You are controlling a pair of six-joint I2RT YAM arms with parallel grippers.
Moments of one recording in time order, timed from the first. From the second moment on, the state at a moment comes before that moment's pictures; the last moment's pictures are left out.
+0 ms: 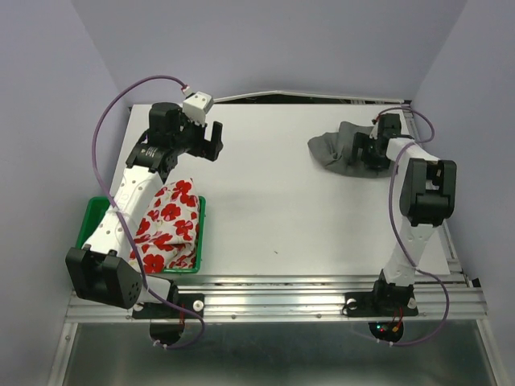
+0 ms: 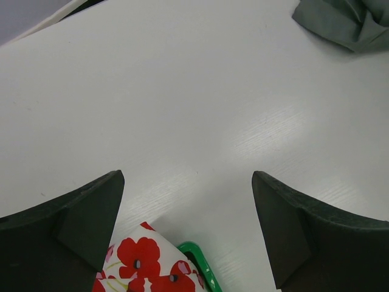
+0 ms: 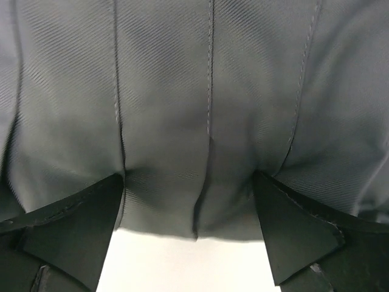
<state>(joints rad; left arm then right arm) -0.24 1.34 1.33 -0.48 0.24 0.12 -0.10 2.00 1.46 -0.44 -0.12 0.14</state>
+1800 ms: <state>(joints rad) -0.01 1.22 0.93 -0.86 0.02 0.51 -0.06 1.53 1.36 -0.79 -0.55 -0.27</state>
